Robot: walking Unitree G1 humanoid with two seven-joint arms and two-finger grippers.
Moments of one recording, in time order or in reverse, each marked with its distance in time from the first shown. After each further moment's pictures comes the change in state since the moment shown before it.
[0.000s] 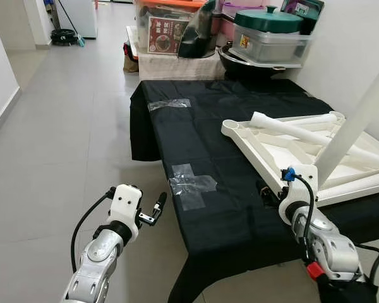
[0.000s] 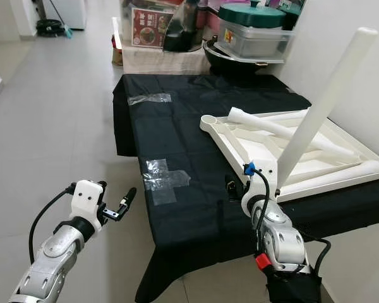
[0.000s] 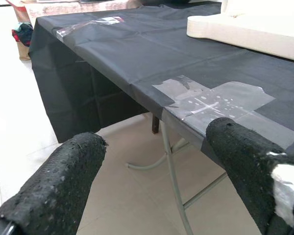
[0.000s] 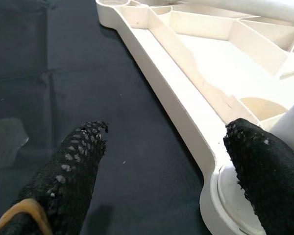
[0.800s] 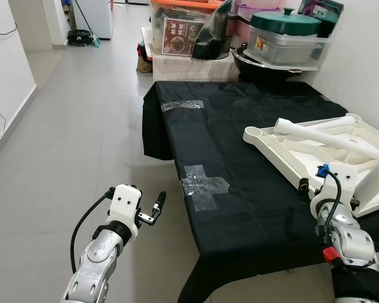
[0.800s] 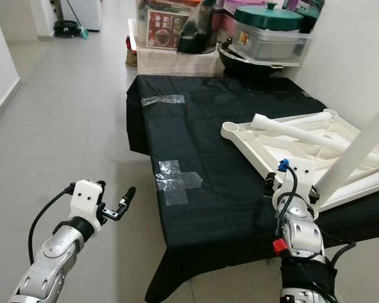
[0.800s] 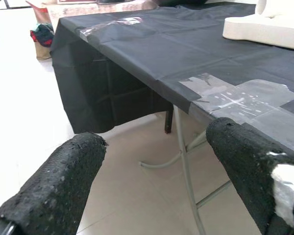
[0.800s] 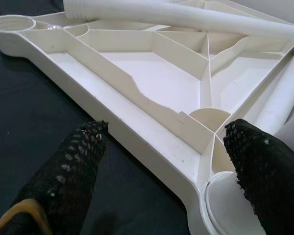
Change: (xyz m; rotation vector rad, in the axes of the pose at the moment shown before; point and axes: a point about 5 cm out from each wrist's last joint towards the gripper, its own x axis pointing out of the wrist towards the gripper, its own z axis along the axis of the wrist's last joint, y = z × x) left arm -0.001 0.001 0.000 0.008 -0.007 0.008; right arm 0.007 -0.057 0.004 0.047 -0.019 -0.387
